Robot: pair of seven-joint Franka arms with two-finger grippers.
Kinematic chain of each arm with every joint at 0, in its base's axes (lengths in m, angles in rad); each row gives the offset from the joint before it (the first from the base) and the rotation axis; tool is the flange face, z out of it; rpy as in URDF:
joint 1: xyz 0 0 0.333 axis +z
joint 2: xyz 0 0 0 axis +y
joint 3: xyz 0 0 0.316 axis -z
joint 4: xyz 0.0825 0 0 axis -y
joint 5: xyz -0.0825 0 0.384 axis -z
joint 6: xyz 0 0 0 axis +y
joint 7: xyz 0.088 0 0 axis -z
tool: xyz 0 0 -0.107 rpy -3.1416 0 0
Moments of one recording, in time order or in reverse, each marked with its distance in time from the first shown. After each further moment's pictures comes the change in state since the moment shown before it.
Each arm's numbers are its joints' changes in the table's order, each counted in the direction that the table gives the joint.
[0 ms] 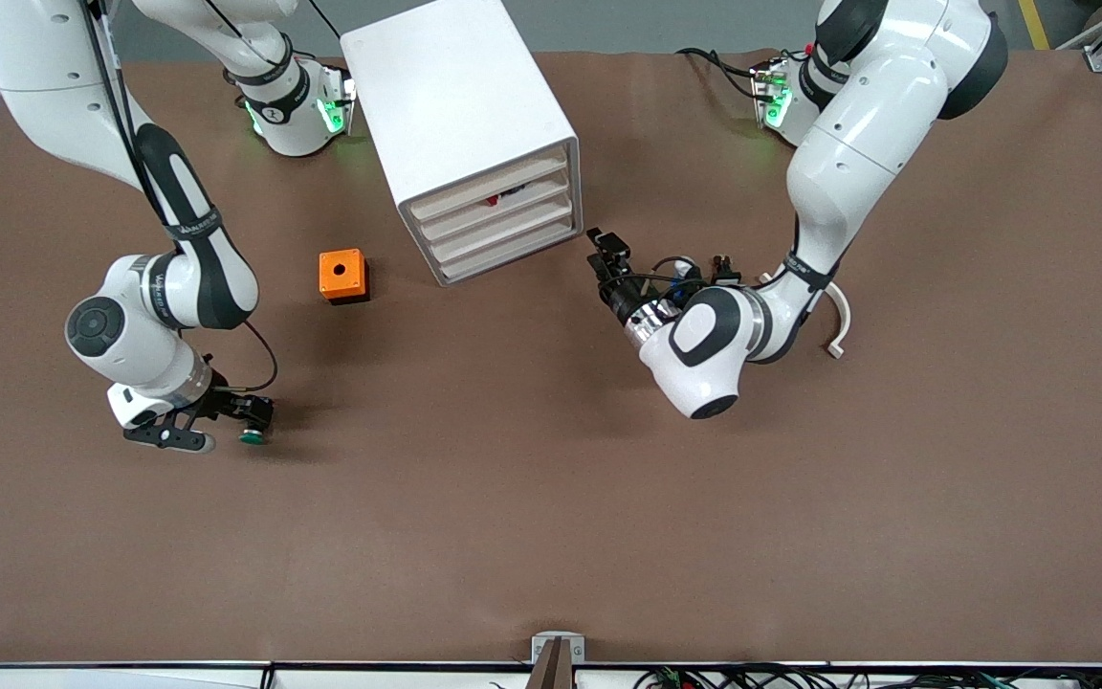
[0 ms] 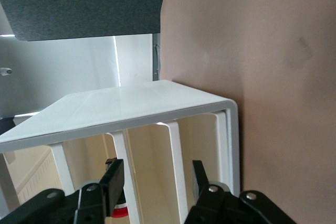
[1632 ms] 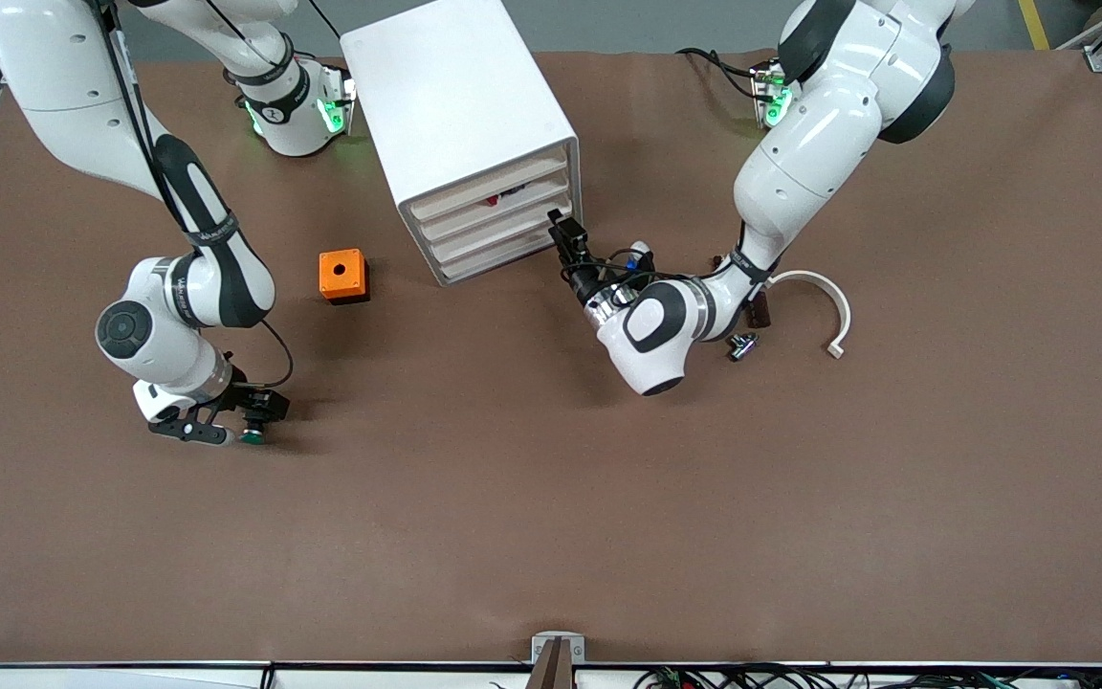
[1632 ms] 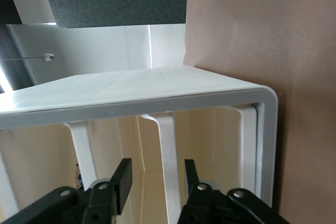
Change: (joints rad) left arm -0.109 0.118 -0.002 0.003 0.154 -0.028 0.002; right arm 0.016 0.025 0.001 -0.023 0.001 -0.006 0.022
